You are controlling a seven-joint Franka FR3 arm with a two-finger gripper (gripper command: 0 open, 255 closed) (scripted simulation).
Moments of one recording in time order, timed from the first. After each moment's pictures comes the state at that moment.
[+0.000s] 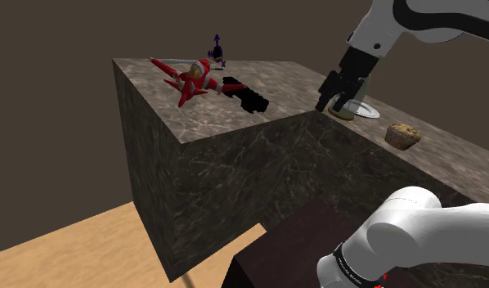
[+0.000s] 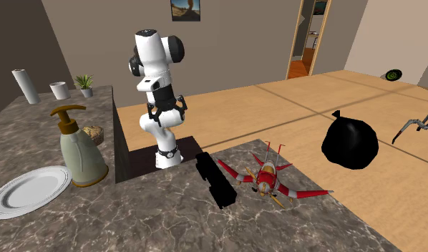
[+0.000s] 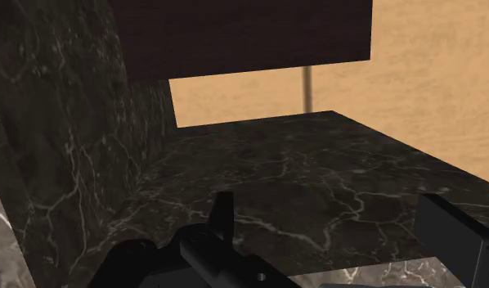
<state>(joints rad) -0.02 -0.83 -0.07 -2.31 0.06 1.53 0.02</state>
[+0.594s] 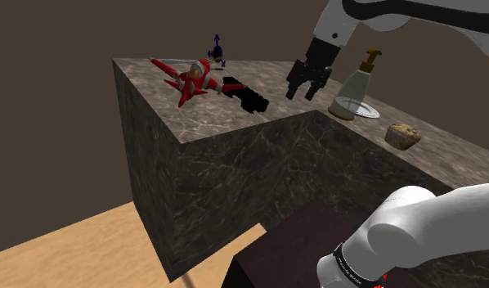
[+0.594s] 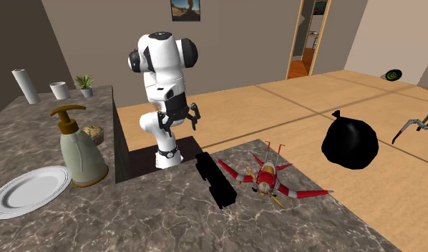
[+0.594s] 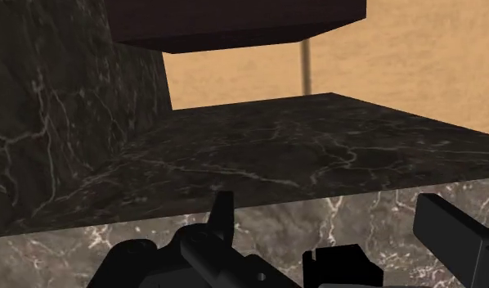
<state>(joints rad) 0.00 -0.56 -0.03 -2.14 0.08 1.63 0.06</state>
